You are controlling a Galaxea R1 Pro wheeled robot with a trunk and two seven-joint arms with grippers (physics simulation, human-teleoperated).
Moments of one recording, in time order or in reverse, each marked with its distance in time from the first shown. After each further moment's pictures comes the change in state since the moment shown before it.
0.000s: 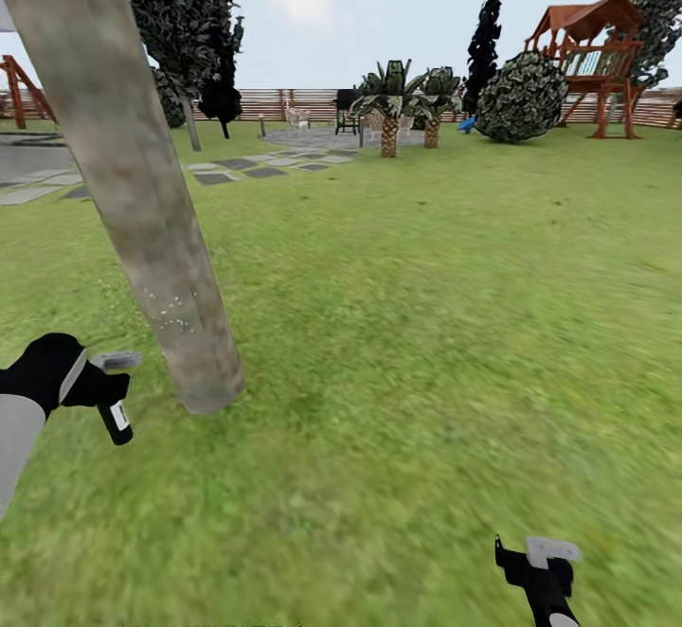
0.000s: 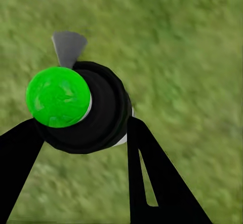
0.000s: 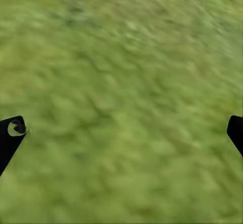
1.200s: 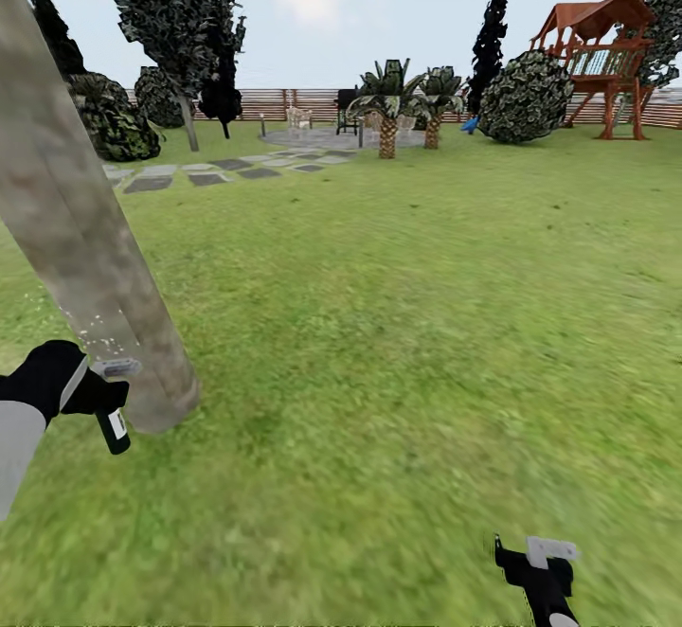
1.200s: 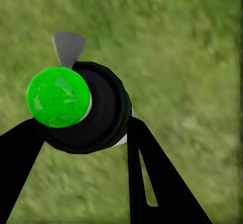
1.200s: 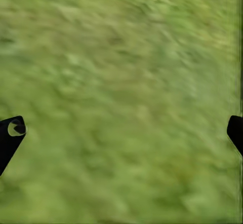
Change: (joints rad) left arm 0.022 0.000 -0.003 0.004 -0.009 -0.002 0.000; right arm 0.000 0.000 0.001 0.000 0.000 0.000 0.001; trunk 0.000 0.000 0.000
